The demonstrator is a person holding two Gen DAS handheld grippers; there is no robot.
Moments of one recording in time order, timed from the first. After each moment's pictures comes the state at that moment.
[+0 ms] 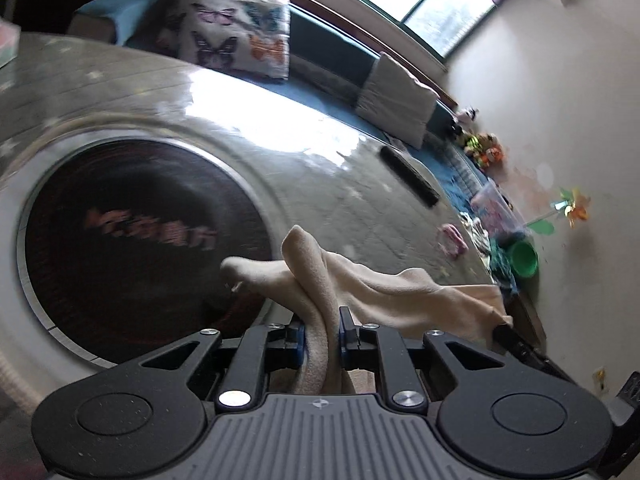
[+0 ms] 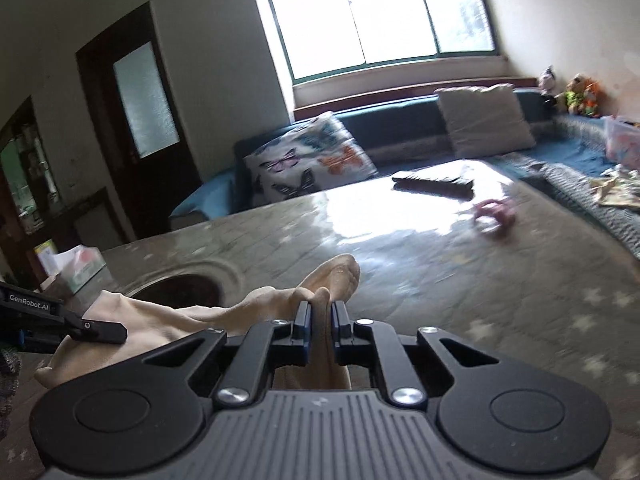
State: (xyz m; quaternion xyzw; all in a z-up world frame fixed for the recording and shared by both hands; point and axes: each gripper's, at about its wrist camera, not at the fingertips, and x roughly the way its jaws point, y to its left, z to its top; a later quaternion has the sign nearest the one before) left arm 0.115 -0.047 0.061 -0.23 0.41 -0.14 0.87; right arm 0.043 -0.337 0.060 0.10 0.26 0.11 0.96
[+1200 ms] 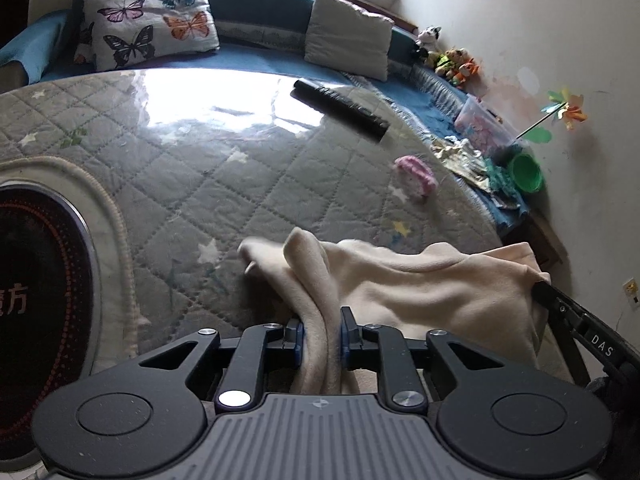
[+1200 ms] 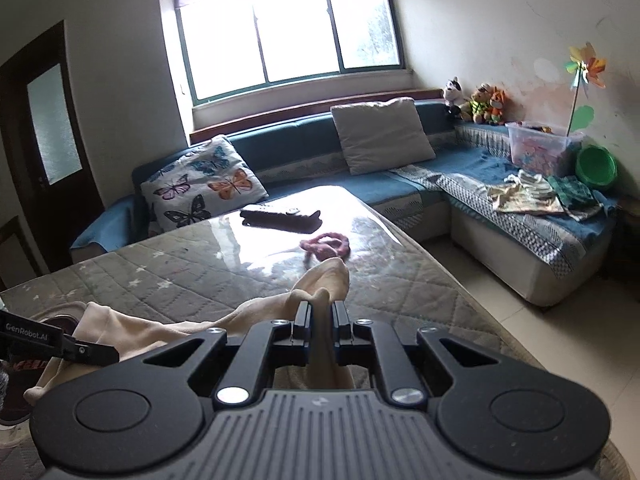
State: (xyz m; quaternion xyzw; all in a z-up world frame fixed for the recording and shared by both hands) left arm 0.191 -0.197 0.043 -0.11 0.45 -0.19 0.86; right arm 0.074 -0.451 0.047 0.10 0.26 -0.02 0.96
